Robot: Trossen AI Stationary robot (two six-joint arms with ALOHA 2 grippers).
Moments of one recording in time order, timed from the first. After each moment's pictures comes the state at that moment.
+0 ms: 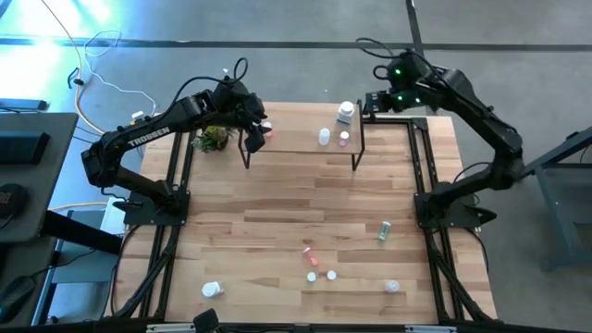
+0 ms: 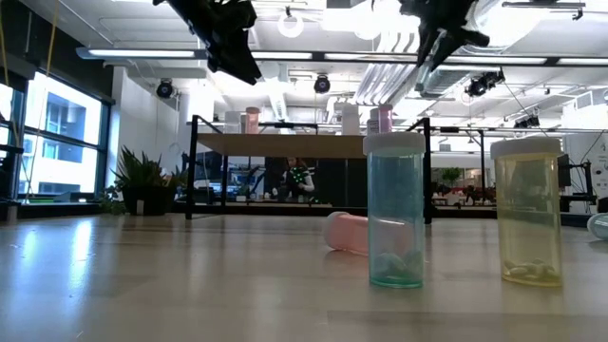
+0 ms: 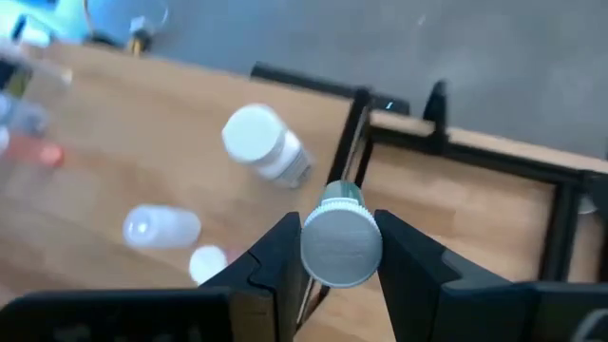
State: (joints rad) left arm 0.67 1.37 1.31 -0.67 0.07 0.18; right arm -0.72 1.39 1.68 -1.24 0.10 0.55
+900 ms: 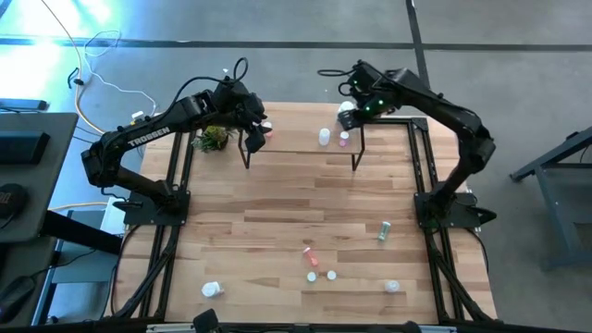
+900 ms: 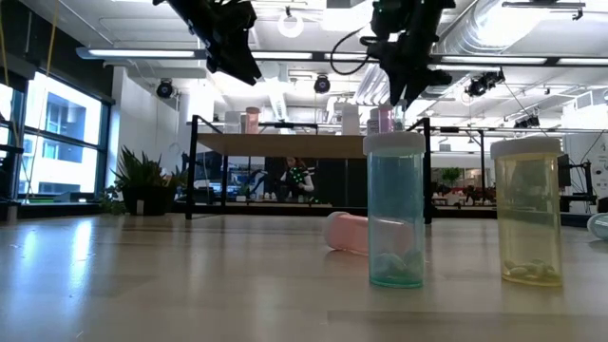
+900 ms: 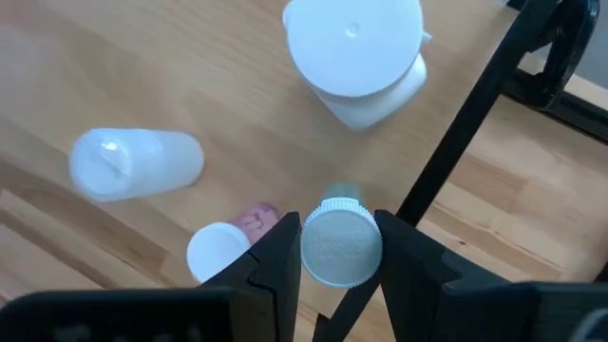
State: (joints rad) left arm 0.67 1.37 1.31 -0.67 0.07 0.16; right arm -0.66 1.66 1.71 -1.28 -0.05 0.43
